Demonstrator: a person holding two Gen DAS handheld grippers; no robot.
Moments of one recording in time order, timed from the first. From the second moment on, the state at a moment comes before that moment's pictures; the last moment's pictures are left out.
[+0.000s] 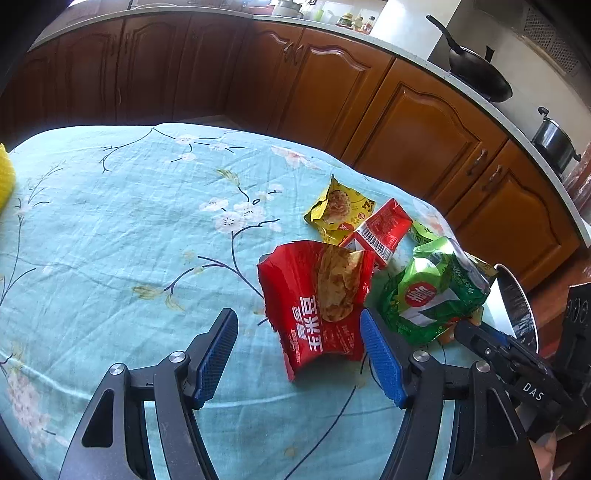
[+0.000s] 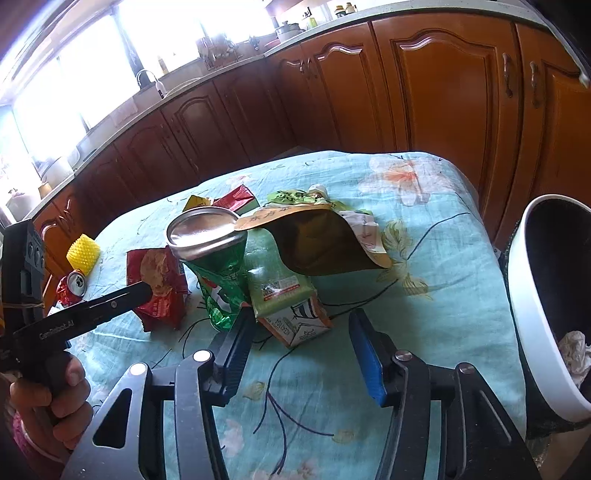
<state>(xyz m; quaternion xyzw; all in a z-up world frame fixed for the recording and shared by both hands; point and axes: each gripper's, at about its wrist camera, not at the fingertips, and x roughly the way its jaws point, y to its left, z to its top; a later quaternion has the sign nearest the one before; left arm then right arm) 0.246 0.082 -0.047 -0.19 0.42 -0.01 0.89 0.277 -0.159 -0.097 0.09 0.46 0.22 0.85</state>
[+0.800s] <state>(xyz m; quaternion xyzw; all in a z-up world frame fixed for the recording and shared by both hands) 0.206 0.054 -0.043 -0.16 0.40 -0.06 0.90 0.225 -0.176 -0.080 0.09 0.45 0.23 0.86</state>
